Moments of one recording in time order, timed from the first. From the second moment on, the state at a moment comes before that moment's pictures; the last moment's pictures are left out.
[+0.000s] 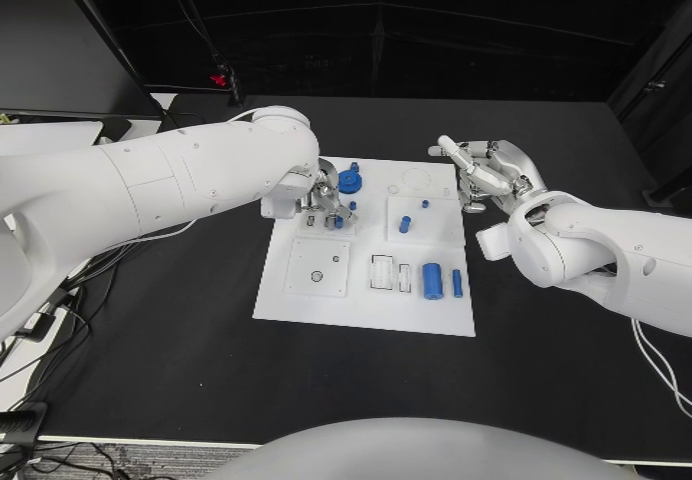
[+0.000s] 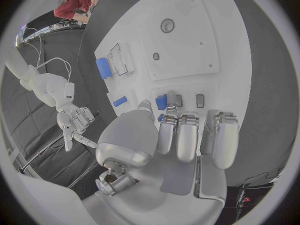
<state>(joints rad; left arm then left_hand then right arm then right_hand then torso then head) 1.48 -0.35 -0.24 1.06 -0.93 0.41 -0.54 1.14 0.24 -0.23 0.29 0.34 0.70 0.09 0.75 0.45 1.47 0.04 1.57 1.31 1.47 -0.01 1.57 1.31 0.01 1.47 0.11 1.57 1.31 1.20 -0.93 -0.07 1.58 -0.37 -0.51 0.38 1.10 0.17 -0.17 0.29 0.06 0.77 0.16 0.09 0.07 1.47 0.08 1.57 1.31 1.46 0.03 1.57 1.31 0.04 1.42 0.14 1.38 1.31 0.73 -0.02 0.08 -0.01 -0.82</state>
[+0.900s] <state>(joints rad) 1.48 -0.34 -0.24 1.05 -0.93 0.41 -0.54 1.21 0.25 -0.19 0.29 0.42 0.72 0.08 0.72 0.48 1.46 0.03 1.57 1.31 1.47 -0.02 1.57 1.31 0.01 1.47 0.10 1.57 1.31 1.20 -0.92 -0.07 1.57 -0.37 -0.51 0.36 1.10 0.17 -0.18 0.29 0.06 0.77 0.16 0.10 0.07 1.47 0.08 1.57 1.31 1.46 0.03 1.57 1.31 0.04 1.42 0.14 1.37 1.31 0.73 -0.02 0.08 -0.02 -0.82</state>
